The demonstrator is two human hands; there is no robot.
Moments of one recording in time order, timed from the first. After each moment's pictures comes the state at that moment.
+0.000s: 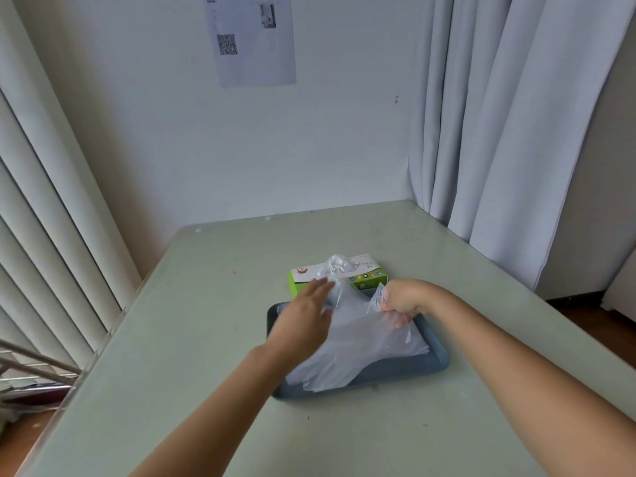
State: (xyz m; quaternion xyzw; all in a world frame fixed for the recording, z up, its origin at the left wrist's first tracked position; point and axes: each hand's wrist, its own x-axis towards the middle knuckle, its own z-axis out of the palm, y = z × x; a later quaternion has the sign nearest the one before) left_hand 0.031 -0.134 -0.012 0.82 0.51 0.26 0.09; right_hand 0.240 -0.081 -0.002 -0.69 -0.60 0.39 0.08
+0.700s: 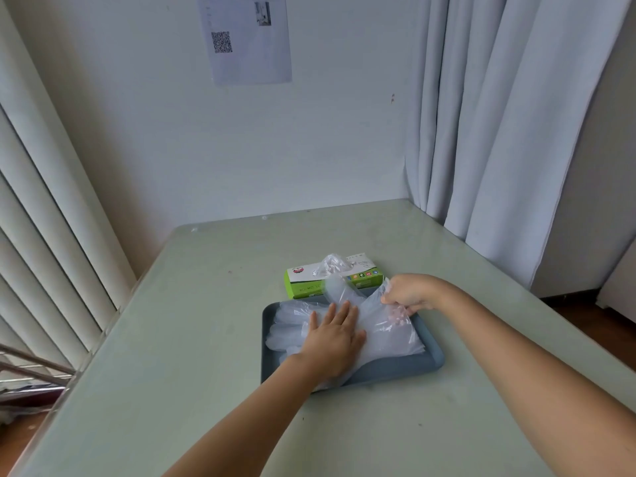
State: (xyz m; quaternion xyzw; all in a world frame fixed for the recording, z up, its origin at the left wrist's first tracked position) left_hand 0.076 -0.127 -0.055 0.84 0.52 0.02 0.13; right_hand 0.249 -0.087 0.012 -0.70 -0.59 0.39 0.09
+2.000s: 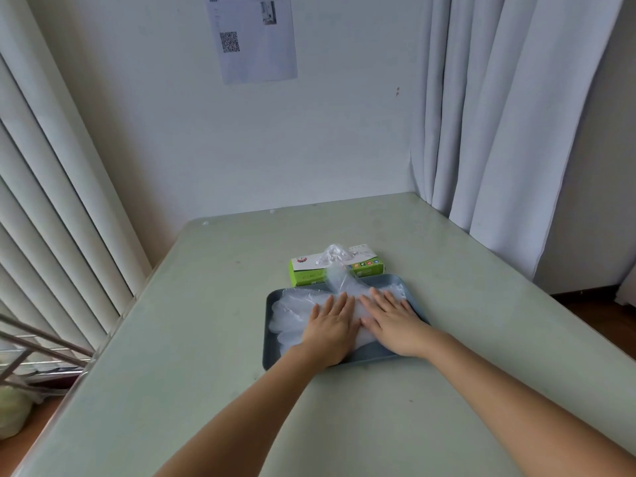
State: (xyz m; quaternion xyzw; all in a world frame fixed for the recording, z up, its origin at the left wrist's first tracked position) left_hand 0.079 -0.146 -0.054 0.81 0.57 0.01 0.12; right_hand 0.234 -0.141 -0.055 -0.62 -0.78 0.13 -0.01
